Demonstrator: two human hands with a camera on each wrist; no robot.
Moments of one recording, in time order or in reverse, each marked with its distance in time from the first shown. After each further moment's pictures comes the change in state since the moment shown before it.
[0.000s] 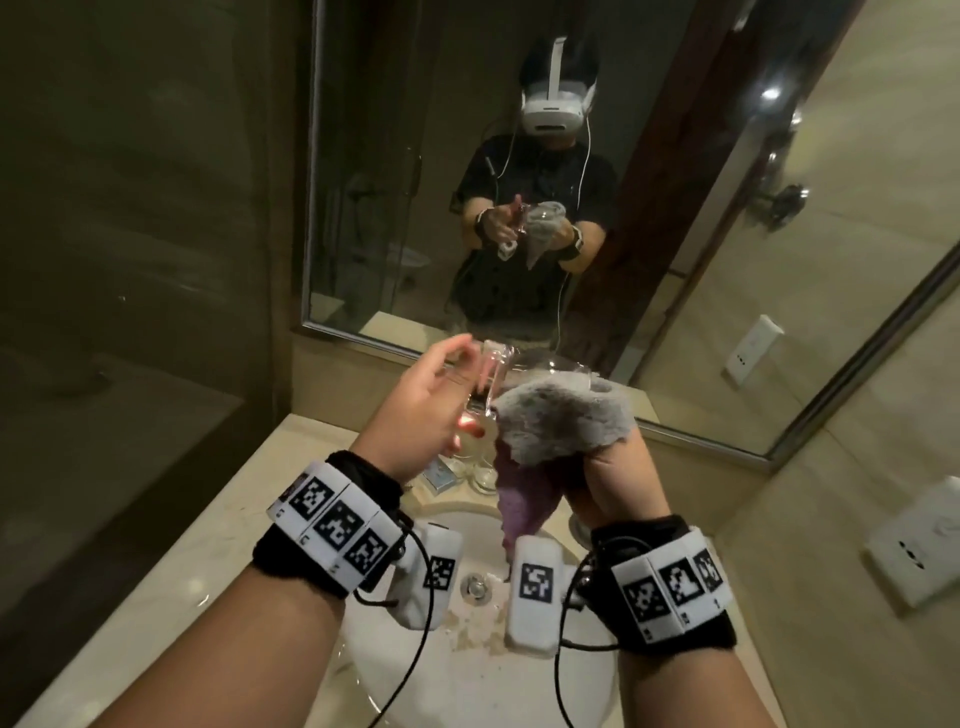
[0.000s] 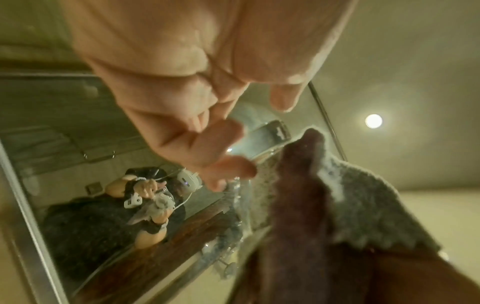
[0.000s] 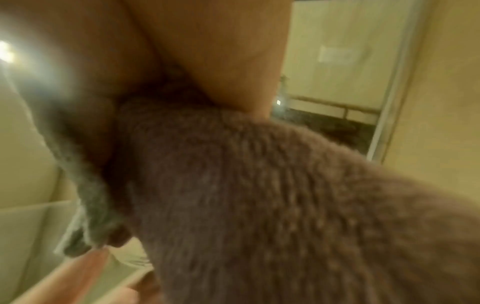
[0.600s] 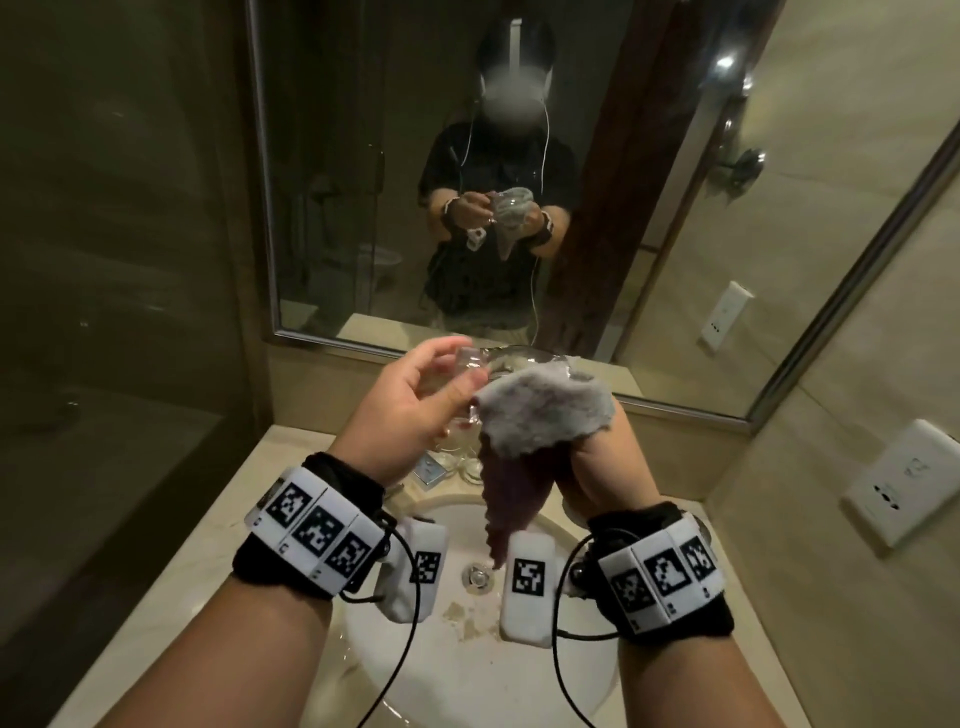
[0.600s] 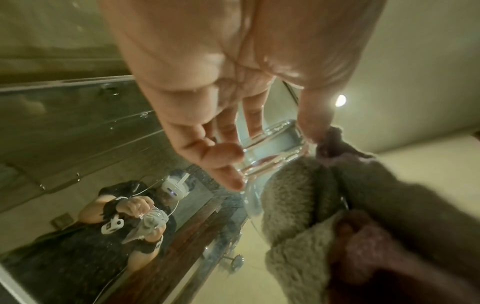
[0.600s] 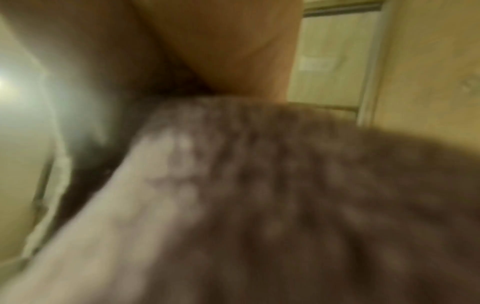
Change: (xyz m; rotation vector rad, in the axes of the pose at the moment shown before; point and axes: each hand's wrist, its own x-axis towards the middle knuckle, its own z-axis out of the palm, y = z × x) left_hand -0.003 0.006 0.004 0.012 -0.061 0.099; right_hand -0.010 0.001 -0.010 -0.024 0.050 0.011
